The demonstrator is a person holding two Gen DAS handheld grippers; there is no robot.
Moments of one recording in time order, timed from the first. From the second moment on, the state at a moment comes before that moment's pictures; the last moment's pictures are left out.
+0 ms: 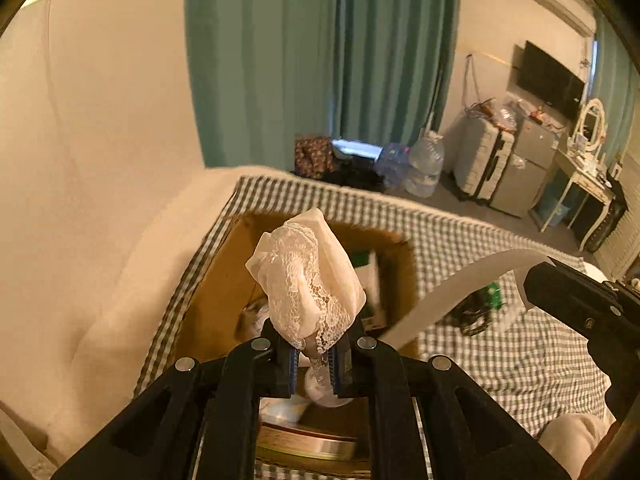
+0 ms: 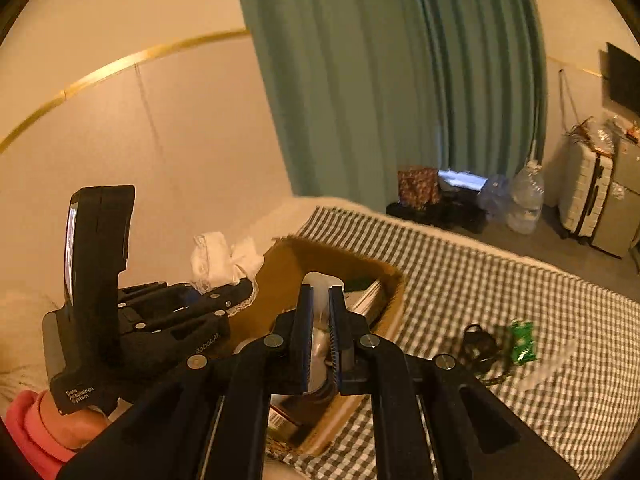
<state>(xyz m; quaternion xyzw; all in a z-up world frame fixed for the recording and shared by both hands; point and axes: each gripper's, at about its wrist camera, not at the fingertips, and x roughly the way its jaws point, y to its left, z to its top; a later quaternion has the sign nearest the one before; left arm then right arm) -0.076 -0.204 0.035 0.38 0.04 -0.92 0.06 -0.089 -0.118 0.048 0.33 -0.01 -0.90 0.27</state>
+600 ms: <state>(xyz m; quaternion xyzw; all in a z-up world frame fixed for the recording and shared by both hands) -0.075 -0.208 -0.010 0.43 0.06 -0.90 0.06 -0.111 -0.092 0.034 0.35 -0.06 -0.91 0.22</state>
